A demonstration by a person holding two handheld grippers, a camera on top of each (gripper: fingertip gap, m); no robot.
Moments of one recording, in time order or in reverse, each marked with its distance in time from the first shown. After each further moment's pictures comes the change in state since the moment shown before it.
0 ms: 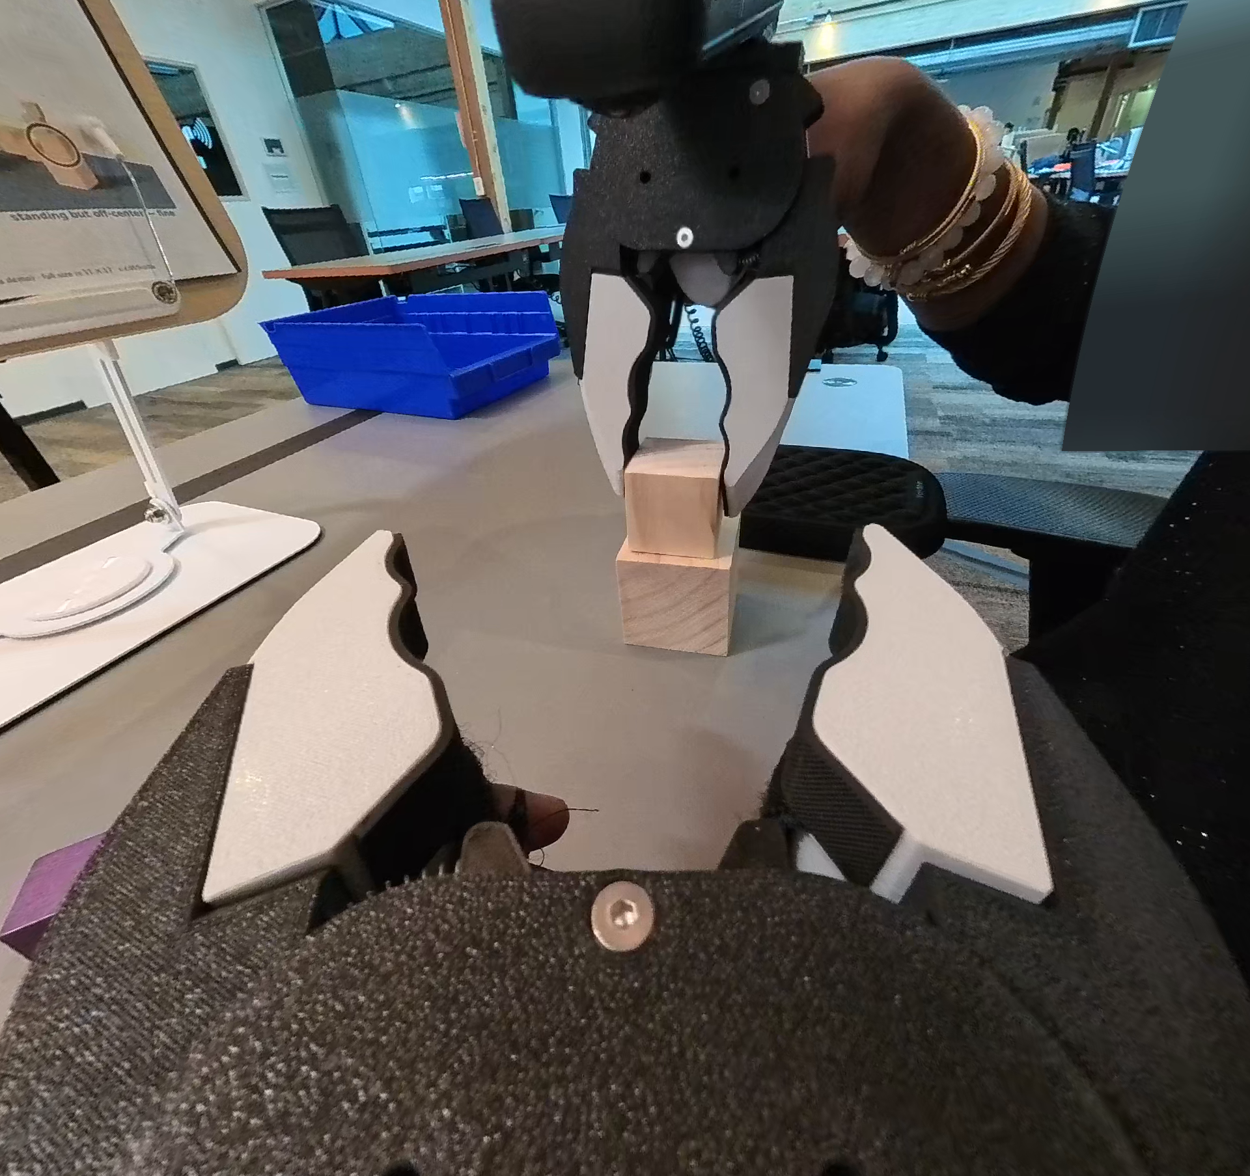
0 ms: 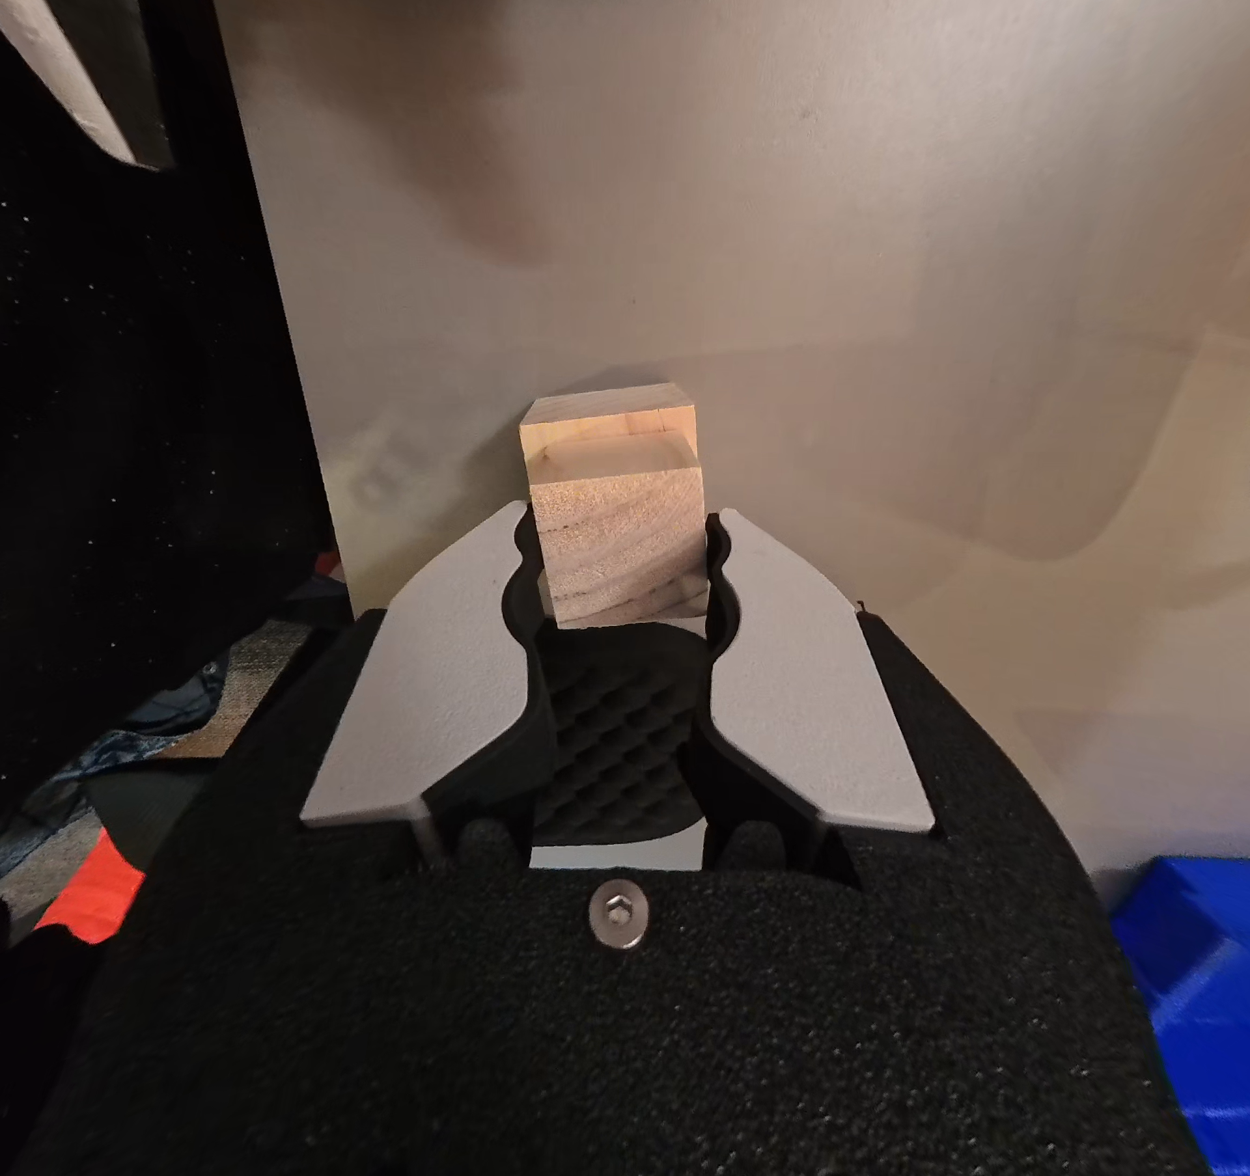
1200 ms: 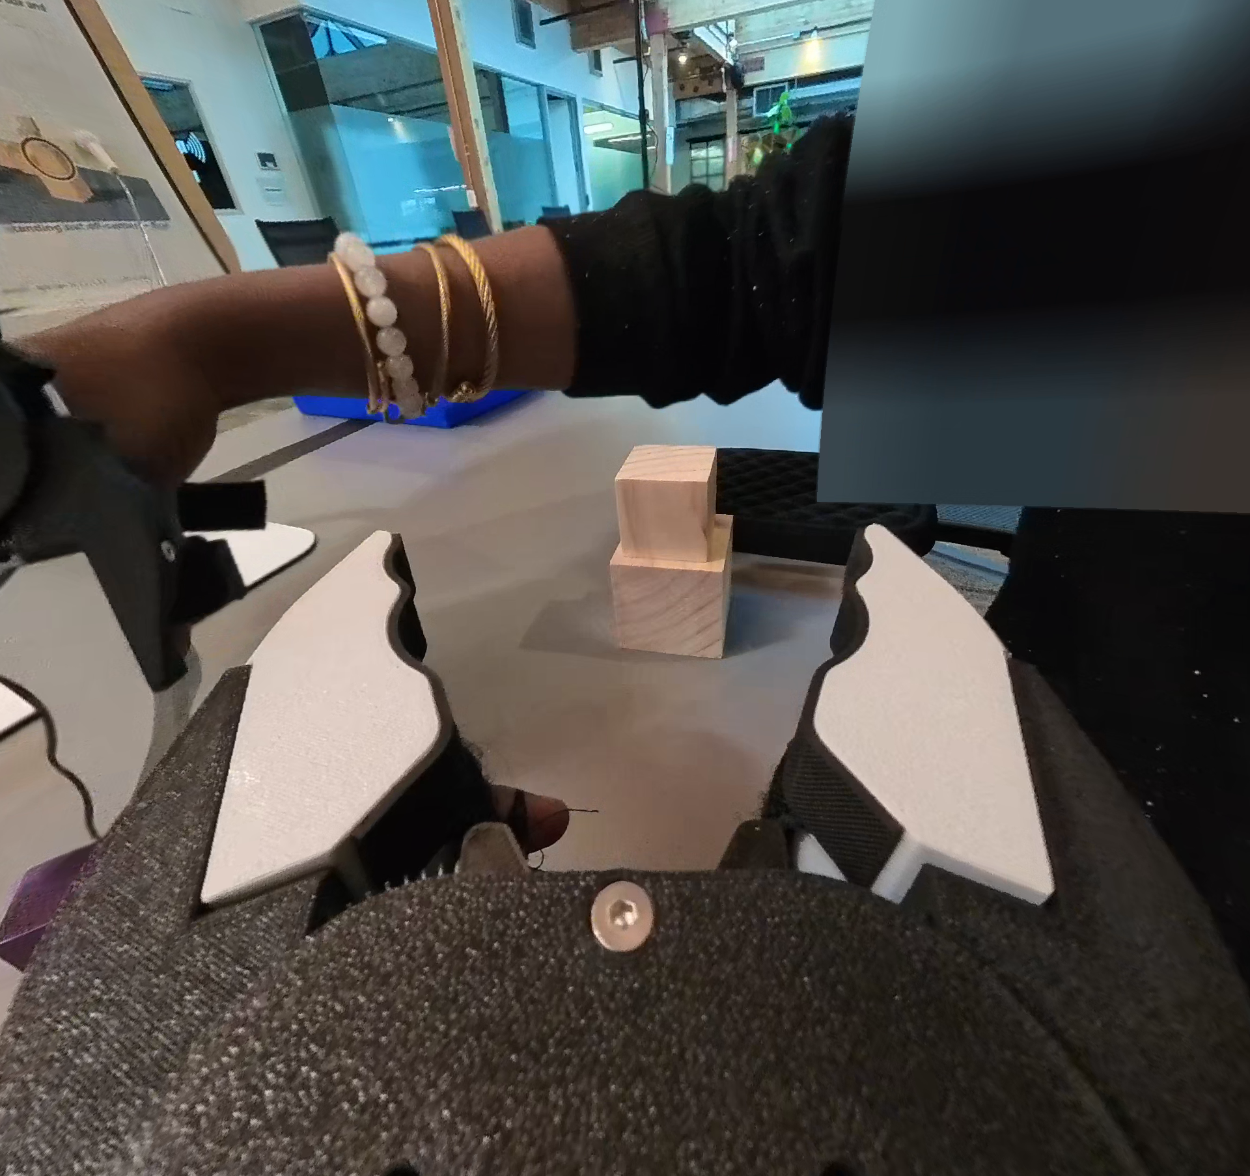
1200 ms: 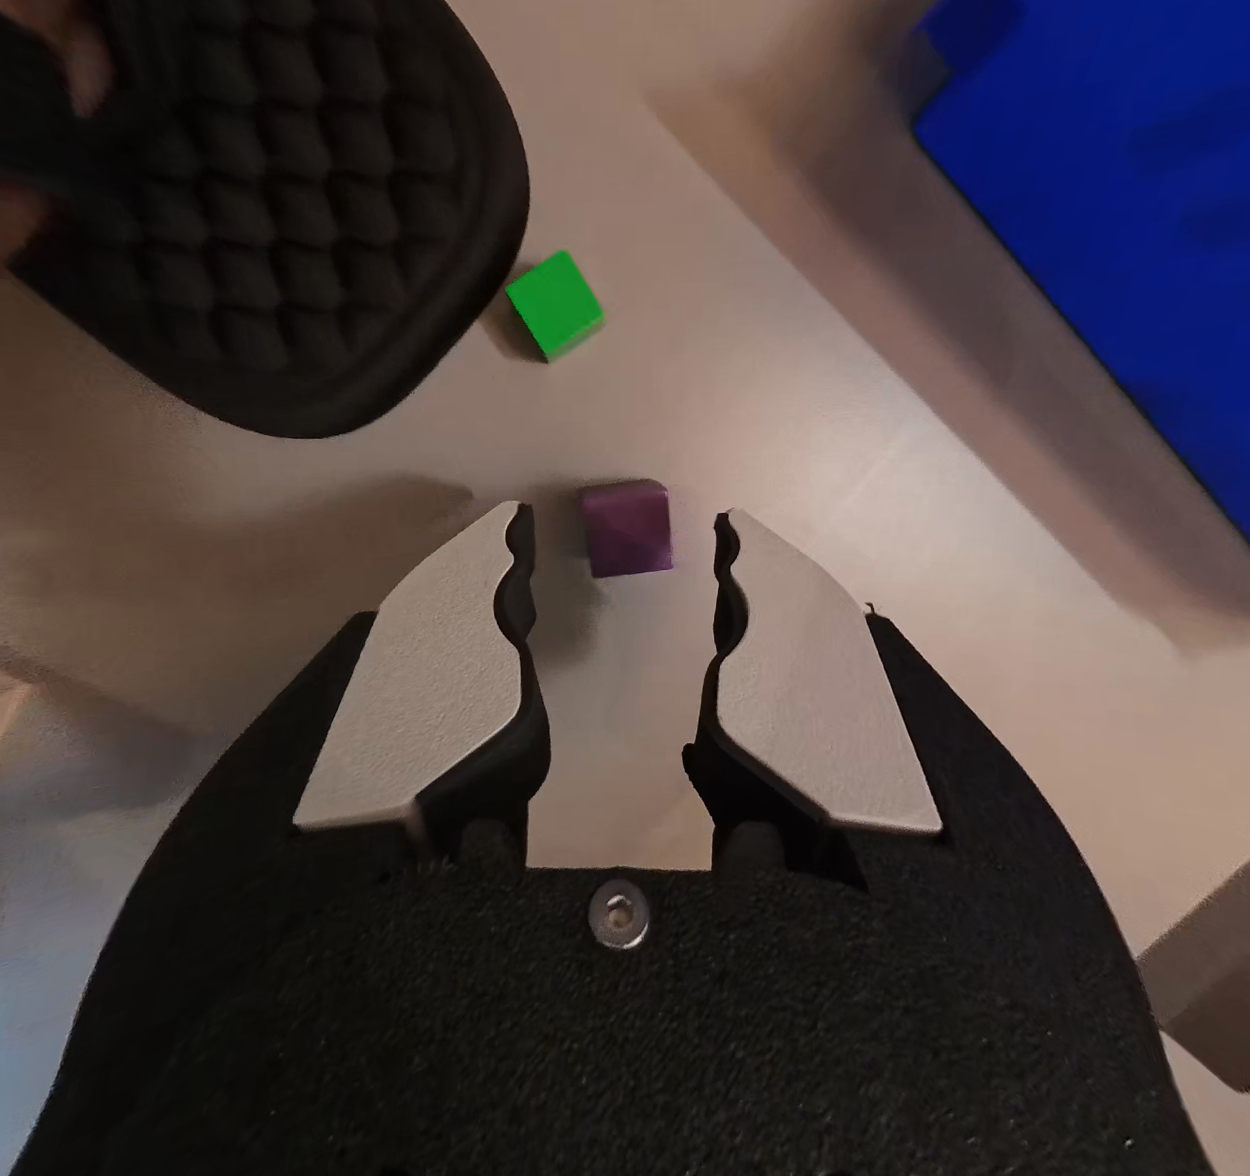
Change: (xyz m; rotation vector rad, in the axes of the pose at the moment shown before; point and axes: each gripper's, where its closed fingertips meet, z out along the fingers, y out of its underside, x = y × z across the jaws) left arm 0.001 -0.002 -0.001 0.016 0.013 0.003; right arm 0.123 -0.188 0.068 0.252 -0.141 -0.701
